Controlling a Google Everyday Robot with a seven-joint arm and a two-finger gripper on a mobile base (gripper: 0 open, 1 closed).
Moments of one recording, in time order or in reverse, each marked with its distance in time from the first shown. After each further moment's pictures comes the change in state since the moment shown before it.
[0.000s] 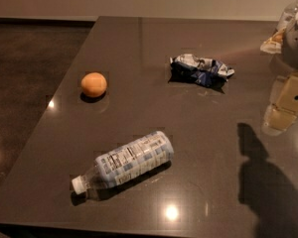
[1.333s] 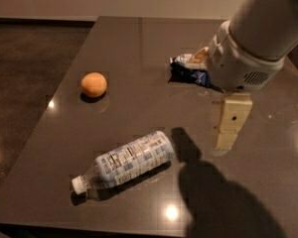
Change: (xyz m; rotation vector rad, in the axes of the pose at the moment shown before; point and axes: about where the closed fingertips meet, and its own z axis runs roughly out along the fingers) arm -0.100 0.053 0.034 -0.104 -0.120 -0.353
